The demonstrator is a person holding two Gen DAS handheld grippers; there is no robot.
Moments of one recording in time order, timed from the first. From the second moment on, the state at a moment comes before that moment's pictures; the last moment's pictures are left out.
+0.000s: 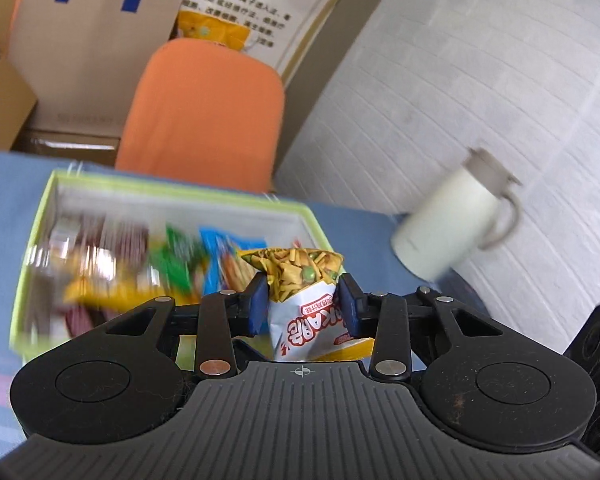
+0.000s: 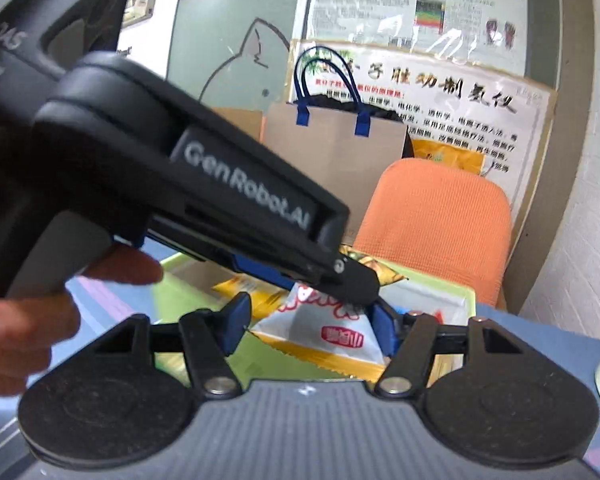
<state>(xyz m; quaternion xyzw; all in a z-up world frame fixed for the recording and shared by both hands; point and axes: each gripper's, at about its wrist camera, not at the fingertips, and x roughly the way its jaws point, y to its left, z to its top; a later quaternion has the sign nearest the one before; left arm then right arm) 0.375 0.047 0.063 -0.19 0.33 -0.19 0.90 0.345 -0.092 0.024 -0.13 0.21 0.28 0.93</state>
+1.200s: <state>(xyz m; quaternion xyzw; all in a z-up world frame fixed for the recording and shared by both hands) 0.277 -0.044 0.012 -0.14 0.37 -0.29 0.87 0.188 -0.235 -0.047 0.03 0.28 0.12 0.95</state>
